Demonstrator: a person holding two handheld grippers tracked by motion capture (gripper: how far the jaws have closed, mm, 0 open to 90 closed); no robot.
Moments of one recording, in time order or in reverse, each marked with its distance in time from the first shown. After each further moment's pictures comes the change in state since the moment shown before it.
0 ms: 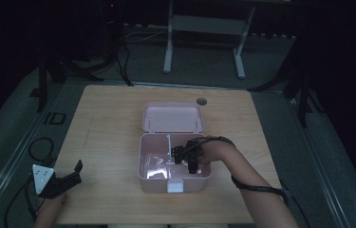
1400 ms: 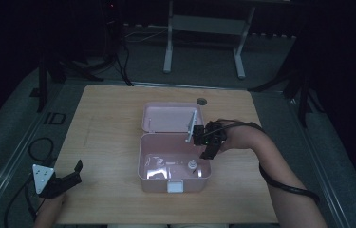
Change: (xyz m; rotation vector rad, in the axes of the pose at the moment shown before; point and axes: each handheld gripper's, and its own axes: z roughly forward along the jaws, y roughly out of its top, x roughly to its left) left arm 0.000 0.000 0.000 0.002 0.003 -0.001; right arm 0.006 -0.066 -0.098 -0.205 -0.089 0.076
